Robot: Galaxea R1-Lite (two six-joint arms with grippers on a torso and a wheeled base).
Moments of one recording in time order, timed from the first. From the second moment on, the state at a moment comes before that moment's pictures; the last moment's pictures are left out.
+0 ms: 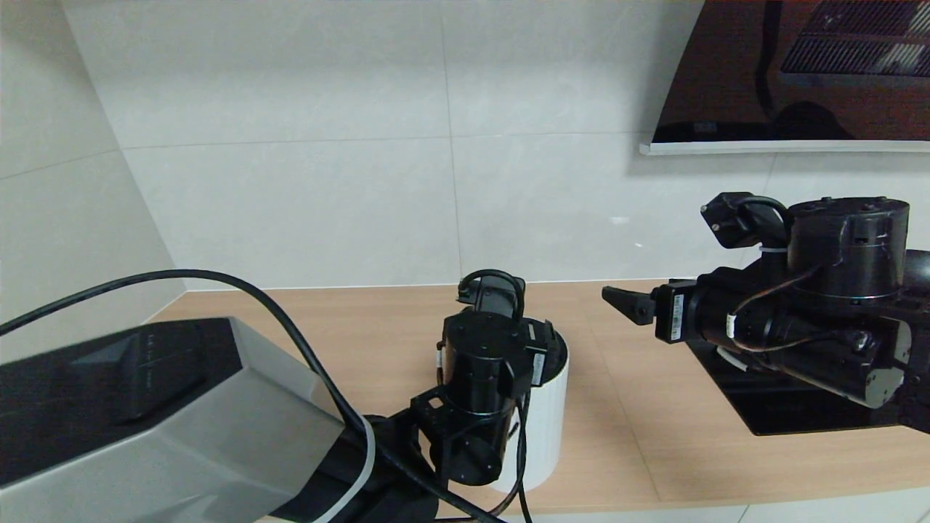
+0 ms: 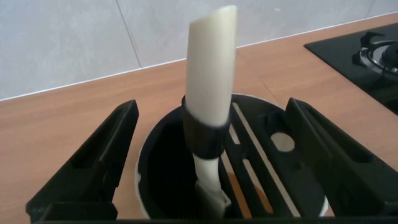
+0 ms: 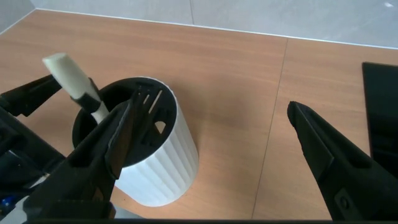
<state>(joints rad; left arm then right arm) -0.87 2.13 -0.93 -1.06 0.67 -0.05 0.57 1.59 -0.81 -0.53 -0.17 0.17</state>
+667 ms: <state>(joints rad) -0.78 1.74 -0.79 -1.17 0.49 -0.05 0.57 1.54 -0.79 -0.56 -0.17 0.13</state>
